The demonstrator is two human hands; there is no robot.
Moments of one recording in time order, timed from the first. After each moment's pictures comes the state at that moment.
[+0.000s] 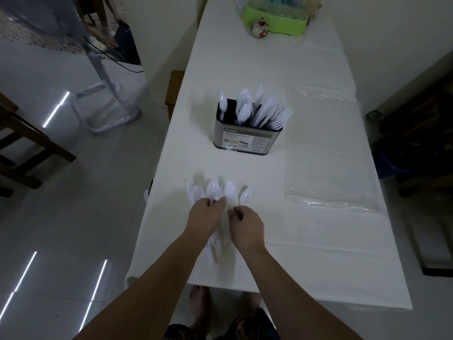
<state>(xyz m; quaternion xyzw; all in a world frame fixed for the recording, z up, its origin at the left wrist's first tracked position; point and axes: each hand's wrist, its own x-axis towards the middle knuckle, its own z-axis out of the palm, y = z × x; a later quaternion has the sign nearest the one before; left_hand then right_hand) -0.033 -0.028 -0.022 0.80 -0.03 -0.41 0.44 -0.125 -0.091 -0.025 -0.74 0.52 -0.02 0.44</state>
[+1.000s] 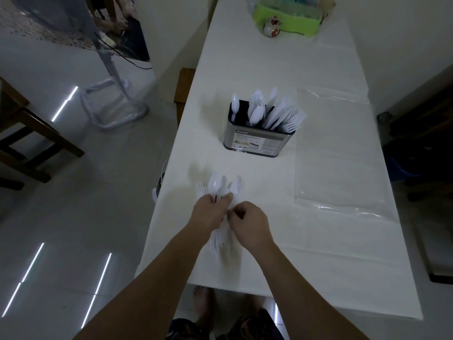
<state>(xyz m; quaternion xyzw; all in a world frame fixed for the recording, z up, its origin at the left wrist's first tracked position) -0.013 -0.024 -0.014 0.77 0.00 -0.43 0.47 -0.110 -0.097 -0.008 -0.80 0.42 0.02 0.42</state>
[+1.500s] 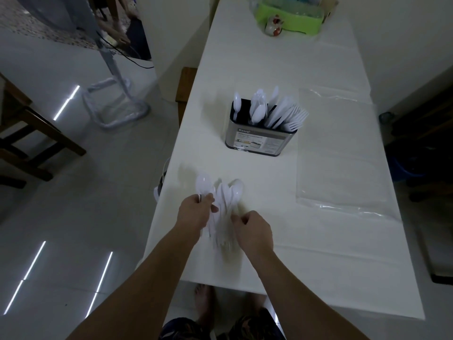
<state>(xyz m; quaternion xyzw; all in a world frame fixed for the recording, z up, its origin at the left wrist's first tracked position) 0.000 -0.001 -0.020 0.77 0.06 -0.39 0.49 -0.123 -0.088 -0.035 -0.76 0.54 0.07 0.37</state>
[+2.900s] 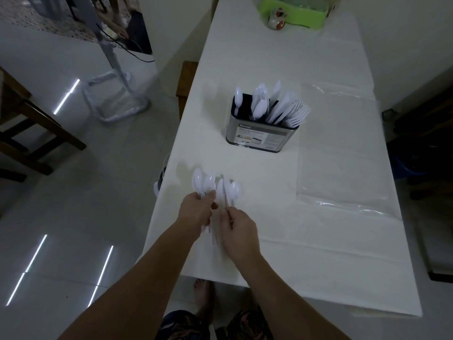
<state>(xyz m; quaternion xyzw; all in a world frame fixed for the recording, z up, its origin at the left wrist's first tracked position) -0.003 -0.001 -0.023 0.76 0.07 -0.41 0.49 -0.117 -0.056 -0.030 -0.83 0.40 -0.05 0.39</state>
